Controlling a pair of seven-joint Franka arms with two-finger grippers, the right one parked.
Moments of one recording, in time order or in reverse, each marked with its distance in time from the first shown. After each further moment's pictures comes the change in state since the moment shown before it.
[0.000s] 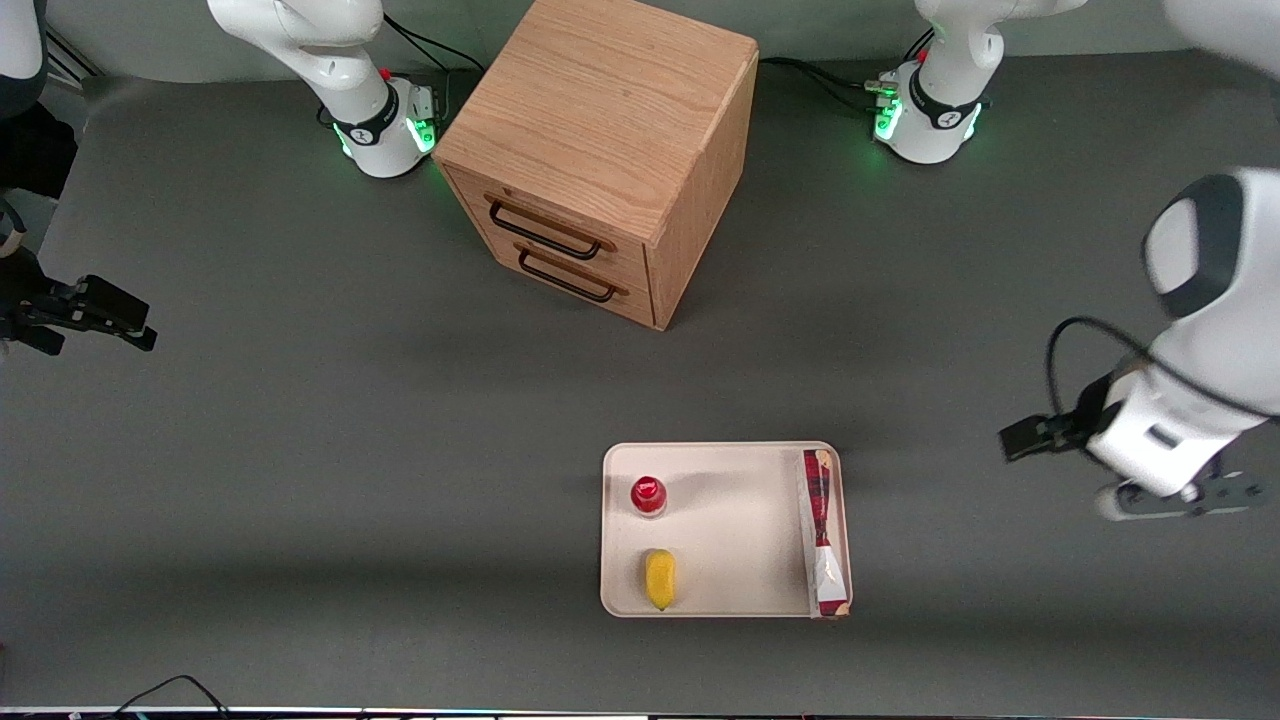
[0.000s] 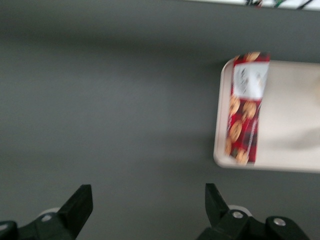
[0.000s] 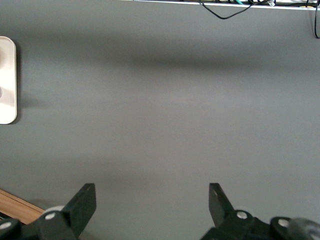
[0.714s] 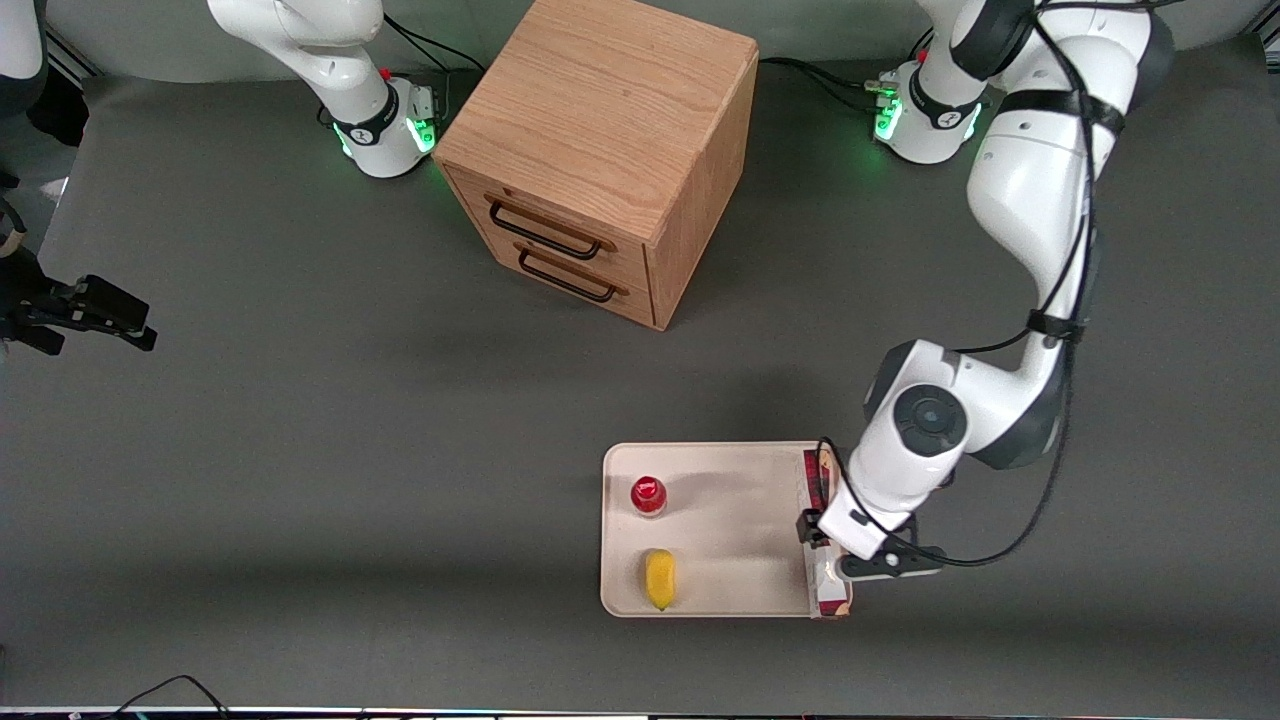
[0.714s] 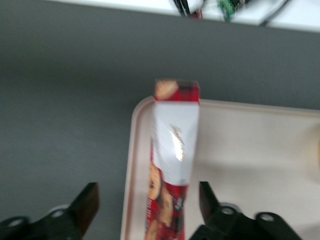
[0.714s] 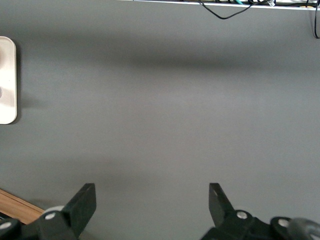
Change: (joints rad) arm -0.241 0.443 0.002 0.038 0.211 0.629 -0.383
